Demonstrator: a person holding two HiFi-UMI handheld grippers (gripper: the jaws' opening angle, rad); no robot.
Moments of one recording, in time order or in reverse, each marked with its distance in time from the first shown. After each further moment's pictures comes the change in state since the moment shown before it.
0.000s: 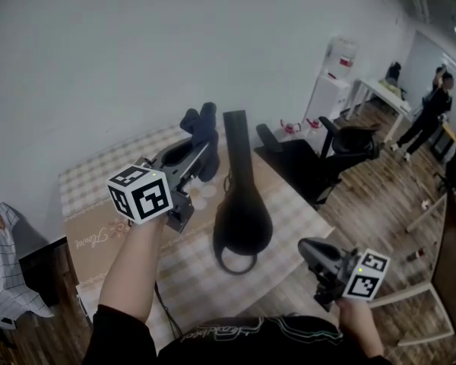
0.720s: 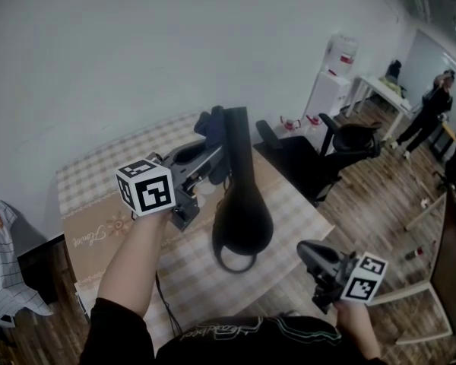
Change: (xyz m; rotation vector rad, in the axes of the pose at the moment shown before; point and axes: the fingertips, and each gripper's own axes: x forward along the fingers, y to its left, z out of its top) left arm 0.023 -0.011 -0.022 -0.080 0.049 -0.172; right arm 0.002 -0.007 -0.009 0.029 0.007 -0.016
